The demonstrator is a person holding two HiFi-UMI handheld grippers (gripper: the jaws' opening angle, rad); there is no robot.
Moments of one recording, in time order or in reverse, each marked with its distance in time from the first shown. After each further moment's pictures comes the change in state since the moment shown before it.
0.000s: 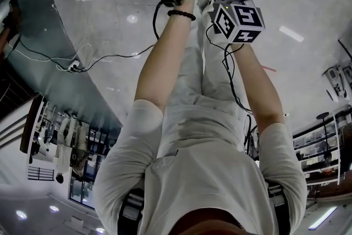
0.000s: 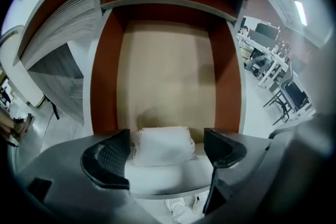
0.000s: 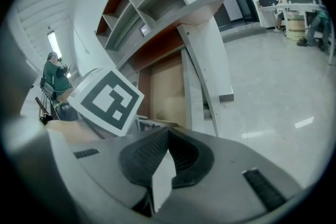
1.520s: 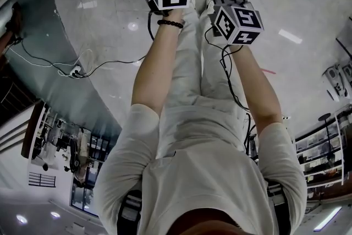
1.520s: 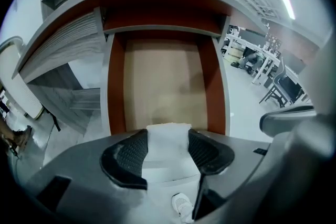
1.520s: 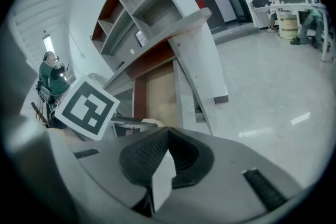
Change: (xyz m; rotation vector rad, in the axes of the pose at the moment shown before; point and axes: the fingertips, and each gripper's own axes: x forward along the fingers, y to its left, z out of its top) left arm -0.032 0.003 0.010 0.078 -0.053 -0.017; right arm -0.020 -0.012 0.013 0.043 -0.023 -0.030
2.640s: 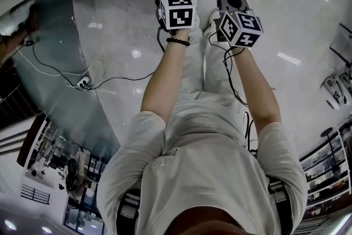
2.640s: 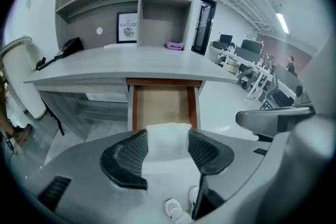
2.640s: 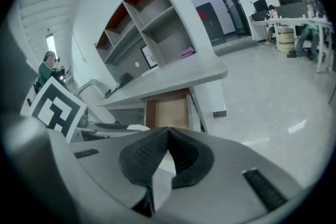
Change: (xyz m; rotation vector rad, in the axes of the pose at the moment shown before) left arm -0.129 -0.008 0.047 -0.045 -0.153 -0.041; right arm -0.069 0.053 0.069 -0.037 -0.108 -0.036
